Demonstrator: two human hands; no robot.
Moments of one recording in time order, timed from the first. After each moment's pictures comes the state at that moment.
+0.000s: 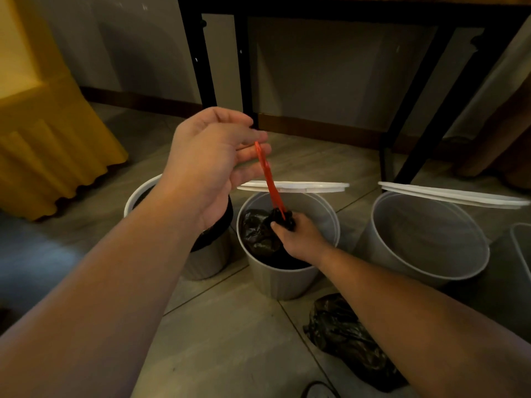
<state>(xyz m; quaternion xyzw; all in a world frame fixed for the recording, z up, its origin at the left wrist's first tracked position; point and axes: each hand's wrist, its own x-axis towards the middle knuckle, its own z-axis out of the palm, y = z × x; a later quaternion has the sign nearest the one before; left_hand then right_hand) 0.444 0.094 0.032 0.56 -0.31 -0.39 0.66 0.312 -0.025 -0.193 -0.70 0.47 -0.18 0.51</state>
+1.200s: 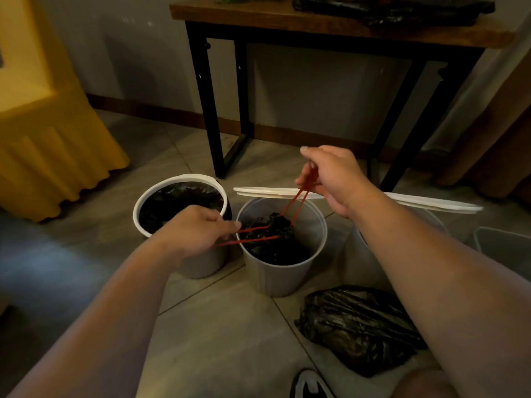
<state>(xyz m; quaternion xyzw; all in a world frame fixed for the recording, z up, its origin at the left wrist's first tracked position) 0.493 0.144 -0.032 0.78 -0.41 -0.39 0.28 0.279 -0.022 0.003 -0.56 0.43 -0.36 0.61</state>
